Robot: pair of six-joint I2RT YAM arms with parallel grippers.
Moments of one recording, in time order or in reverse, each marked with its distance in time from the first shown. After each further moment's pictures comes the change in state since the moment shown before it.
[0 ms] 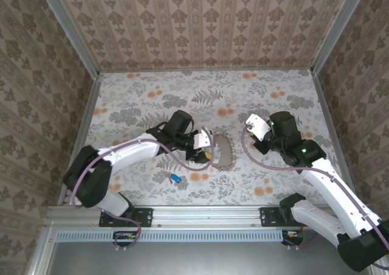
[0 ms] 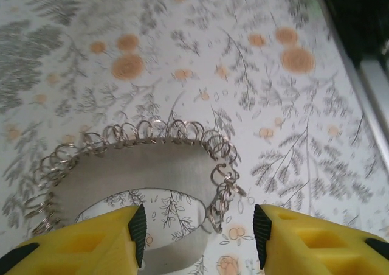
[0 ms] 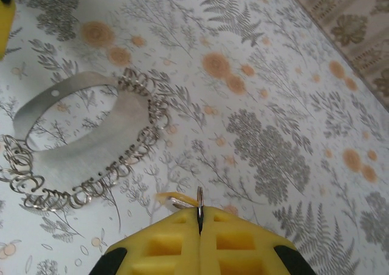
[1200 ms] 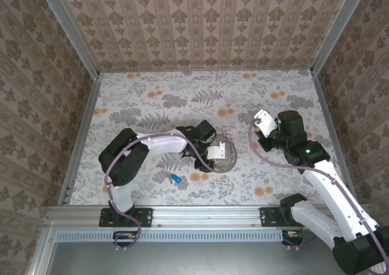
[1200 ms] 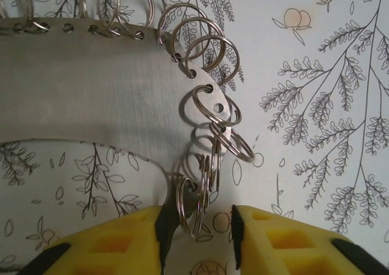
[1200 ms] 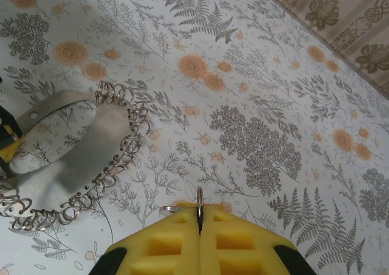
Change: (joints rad) left arm -0.129 0.324 0.193 -0.250 -0.246 -0.027; right arm -0.100 -0.023 -0.032 0.061 -0.056 0.072
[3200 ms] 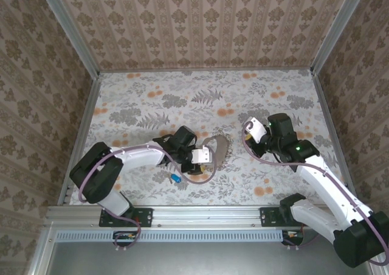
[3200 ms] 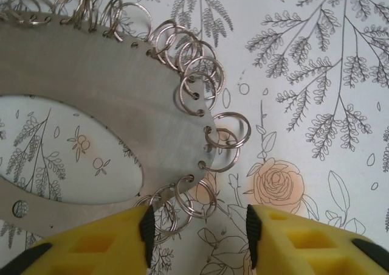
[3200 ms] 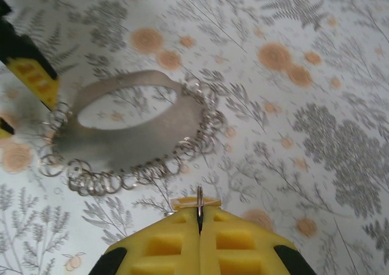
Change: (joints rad) left arm 0.067 -0.282 -0.316 0.223 -0.018 0.037; right arm 0.048 0.089 -0.059 0.027 -0.140 0.050
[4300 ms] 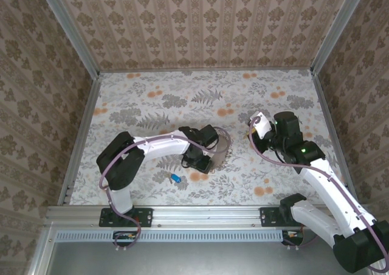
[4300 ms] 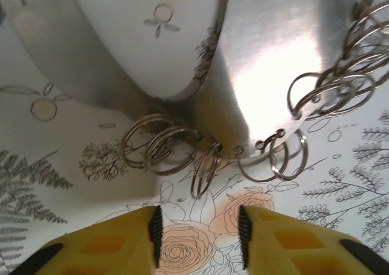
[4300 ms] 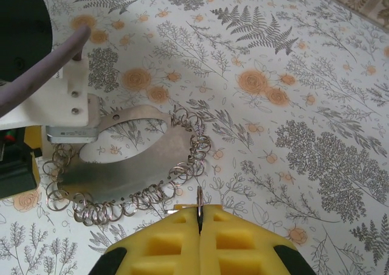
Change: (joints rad) left arm -0.135 0.238 0.380 -0.516 -0.230 -1.108; right arm -0.029 -0.060 0.019 0.029 -0.040 0.089
